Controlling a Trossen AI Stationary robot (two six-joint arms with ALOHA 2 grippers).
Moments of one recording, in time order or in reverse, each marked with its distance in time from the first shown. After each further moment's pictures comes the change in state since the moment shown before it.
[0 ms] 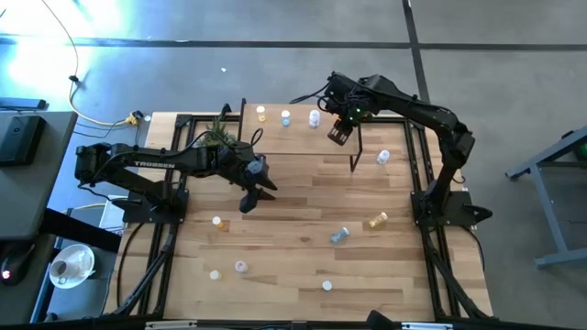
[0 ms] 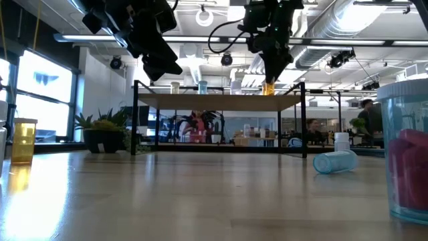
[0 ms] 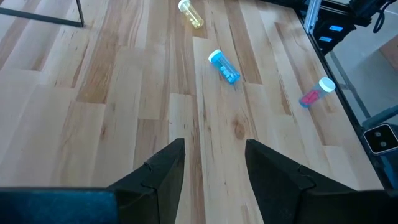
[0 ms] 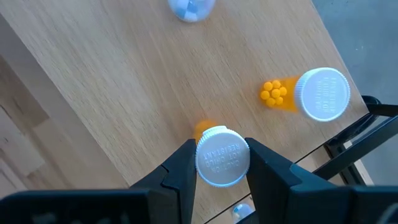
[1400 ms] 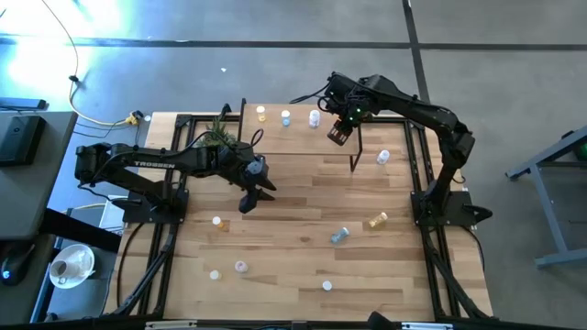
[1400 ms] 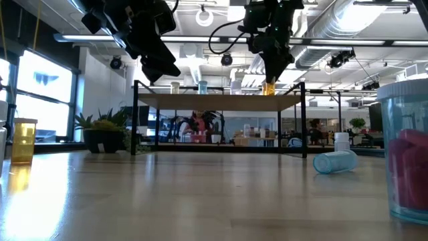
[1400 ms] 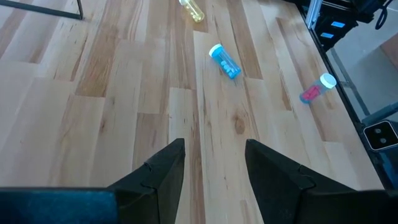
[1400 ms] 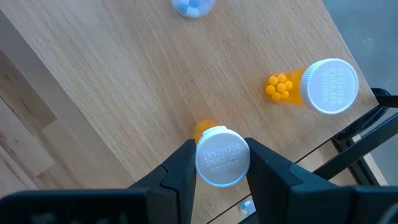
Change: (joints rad) left arm 0.000 0.000 0.000 -0.020 0.000 -0.003; right arm 0.000 0.000 0.000 -0.010 -0.016 0.034
